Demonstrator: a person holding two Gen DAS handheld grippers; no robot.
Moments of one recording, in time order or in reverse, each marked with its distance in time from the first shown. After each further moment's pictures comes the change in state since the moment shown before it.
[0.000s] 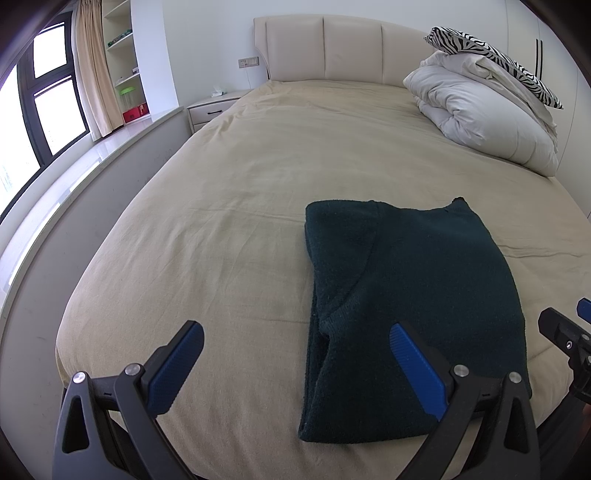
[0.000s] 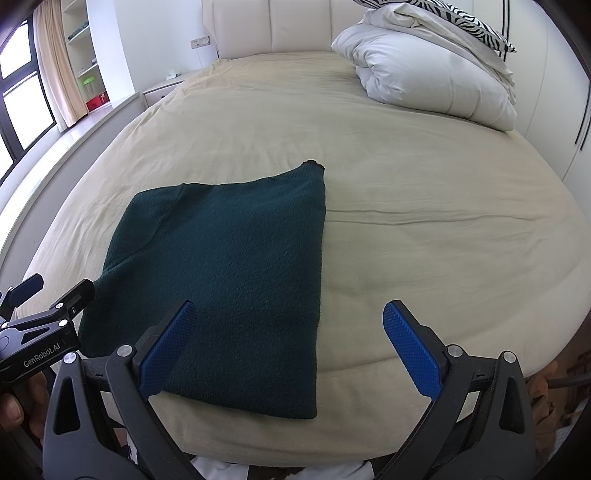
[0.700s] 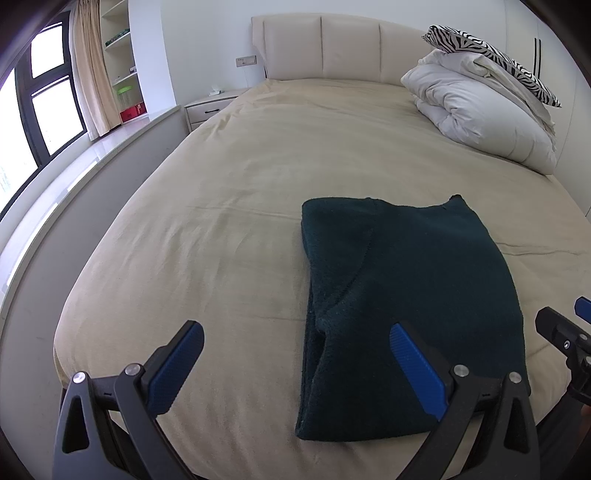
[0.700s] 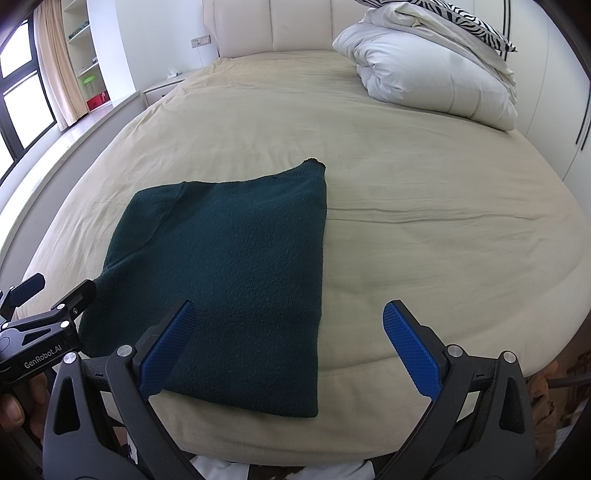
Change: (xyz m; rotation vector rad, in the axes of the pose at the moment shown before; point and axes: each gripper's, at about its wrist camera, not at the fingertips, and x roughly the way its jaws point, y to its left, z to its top) left arm -0.001 0.001 -0.003 0.005 0.005 -0.009; right arm -0.002 0.000 0.000 0.000 0.001 0.000
